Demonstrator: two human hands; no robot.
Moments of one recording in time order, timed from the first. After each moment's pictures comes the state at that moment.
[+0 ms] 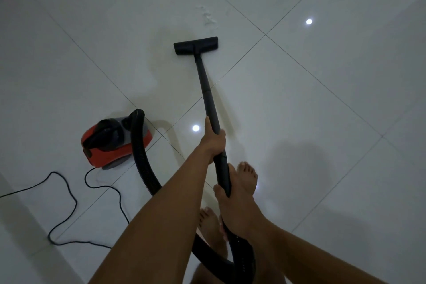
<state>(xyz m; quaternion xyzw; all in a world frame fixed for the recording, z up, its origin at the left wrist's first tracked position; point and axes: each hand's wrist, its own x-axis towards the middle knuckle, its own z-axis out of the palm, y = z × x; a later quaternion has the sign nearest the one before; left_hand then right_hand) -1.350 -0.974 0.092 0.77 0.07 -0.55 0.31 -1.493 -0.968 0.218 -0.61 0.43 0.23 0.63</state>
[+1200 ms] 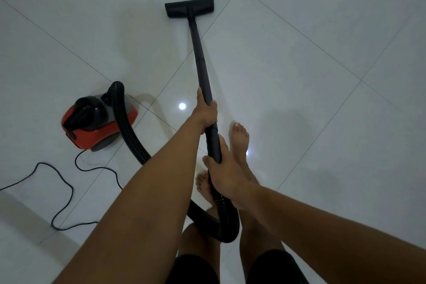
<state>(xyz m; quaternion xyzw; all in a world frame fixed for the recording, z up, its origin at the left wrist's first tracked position) -1.380 -0.947 0.072 0.76 0.01 -0.58 0.30 -1.520 -0.924 0.228 -0.50 0.51 0.20 0.67</state>
